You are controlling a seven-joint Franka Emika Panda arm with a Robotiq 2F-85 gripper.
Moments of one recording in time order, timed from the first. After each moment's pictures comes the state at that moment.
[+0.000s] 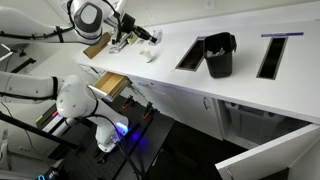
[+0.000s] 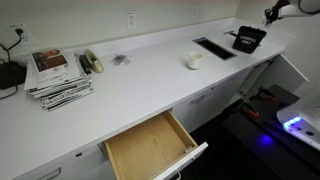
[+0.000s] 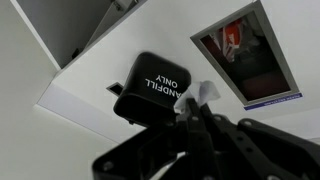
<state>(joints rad) -0.48 -0.65 0.12 -2.73 -0.46 2.55 0.66</state>
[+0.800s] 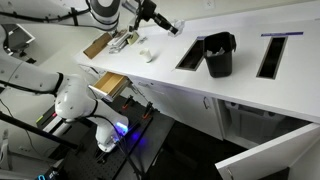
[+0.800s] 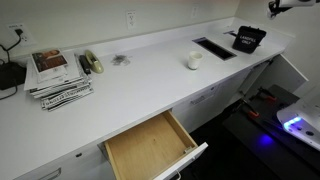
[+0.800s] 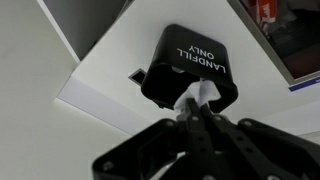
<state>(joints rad) -0.58 -0.36 0.03 -2.46 -0.50 2.54 0.61</state>
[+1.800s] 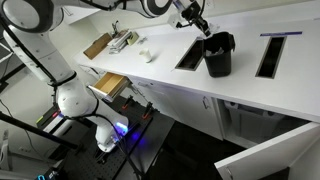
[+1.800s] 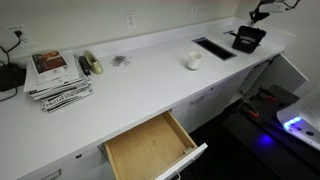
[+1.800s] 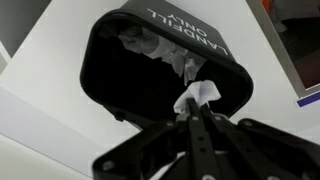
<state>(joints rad) -0.37 0.24 -0.23 -1.95 -0.15 2.53 0.25</state>
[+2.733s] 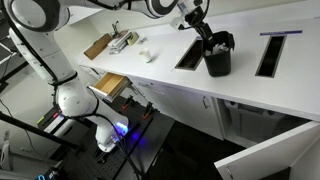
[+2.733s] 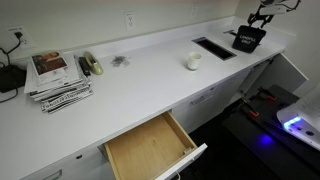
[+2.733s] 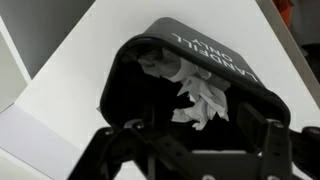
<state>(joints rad) -0.33 0.29 -0.29 -1.91 -0.15 2.41 0.24</state>
